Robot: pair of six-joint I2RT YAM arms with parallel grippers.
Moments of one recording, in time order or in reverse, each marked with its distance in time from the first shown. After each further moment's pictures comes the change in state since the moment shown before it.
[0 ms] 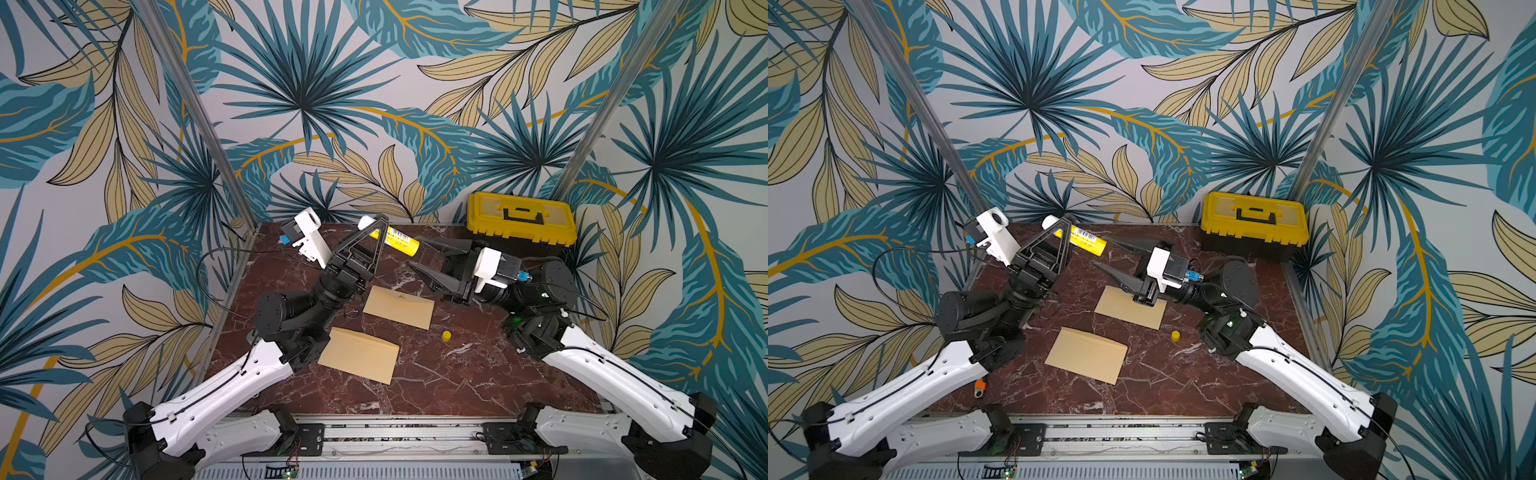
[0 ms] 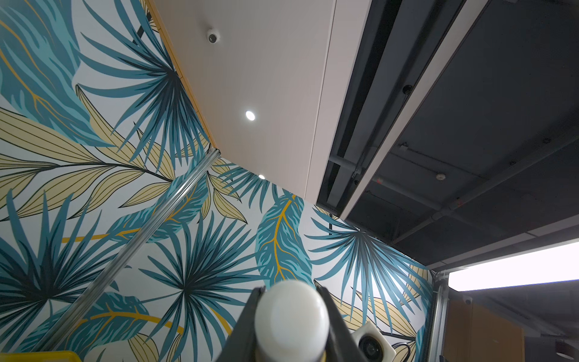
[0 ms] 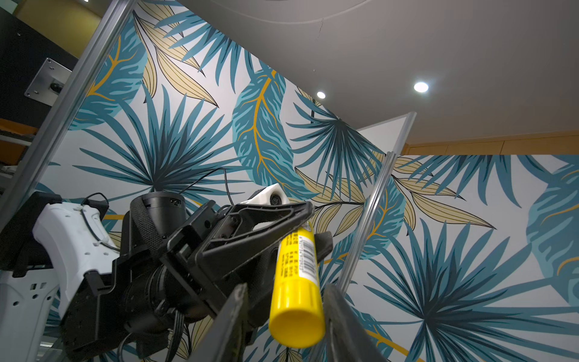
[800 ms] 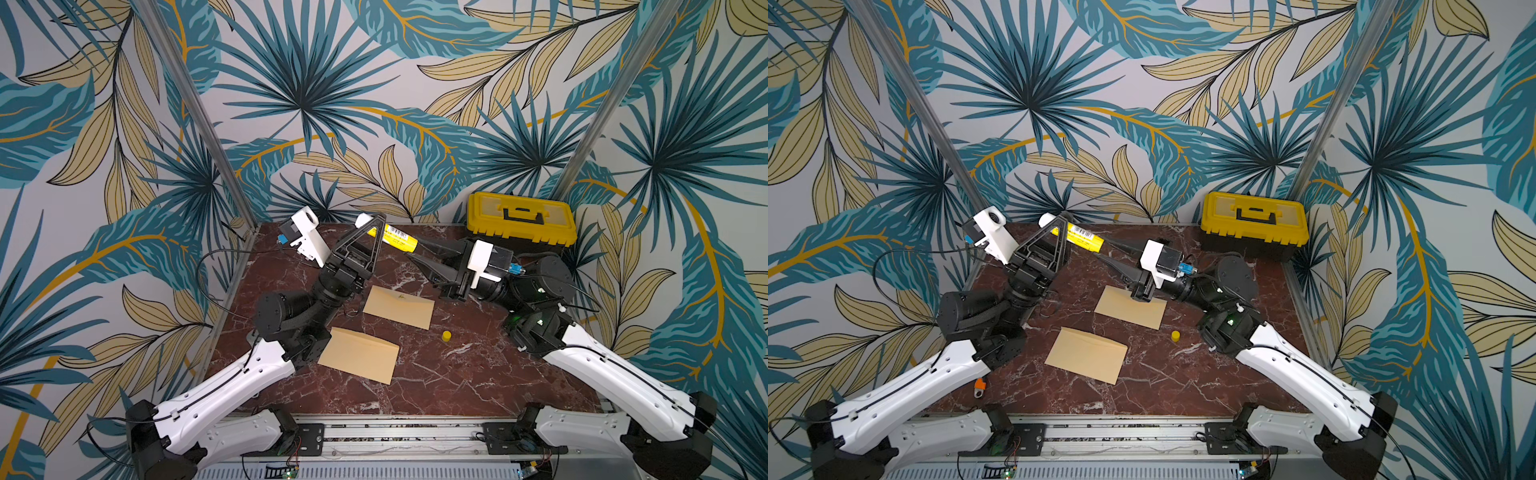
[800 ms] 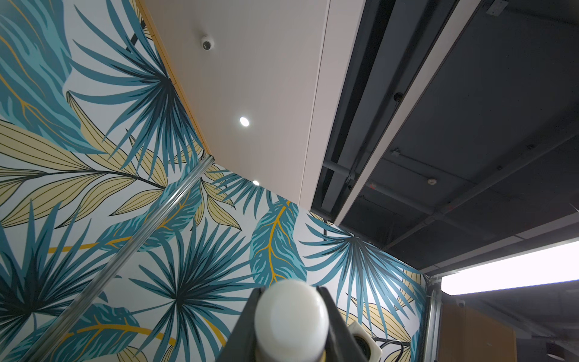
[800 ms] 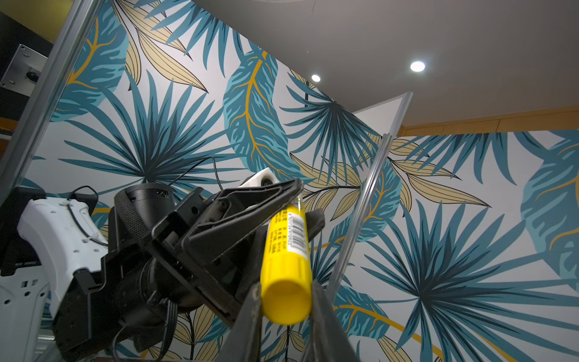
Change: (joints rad) left arm 0.007 0.014 0.000 0.049 0.018 -0.003; right arm 0.003 0.009 0.029 -0.080 0.037 0.016
